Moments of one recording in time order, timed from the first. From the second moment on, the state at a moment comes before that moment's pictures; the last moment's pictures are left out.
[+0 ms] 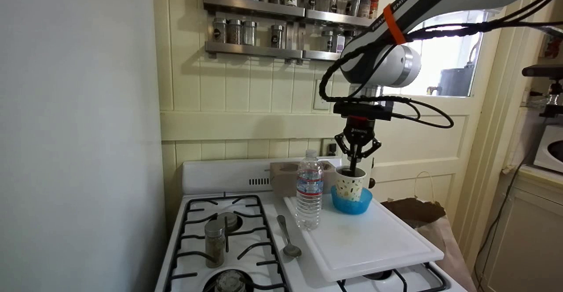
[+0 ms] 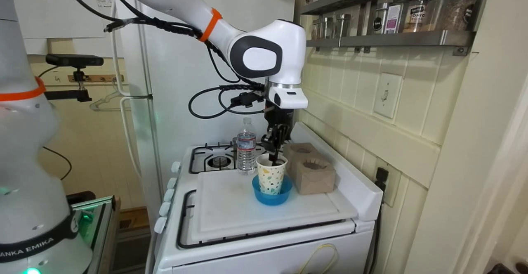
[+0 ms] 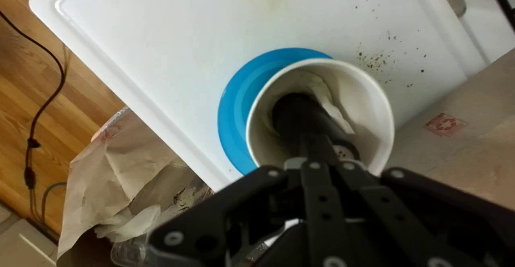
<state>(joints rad) -0.07 0.03 -0.07 -2.17 0.07 2.17 0.75</state>
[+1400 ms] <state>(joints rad) -0.07 0.05 -0.07 -2.16 0.07 2.15 0.75</state>
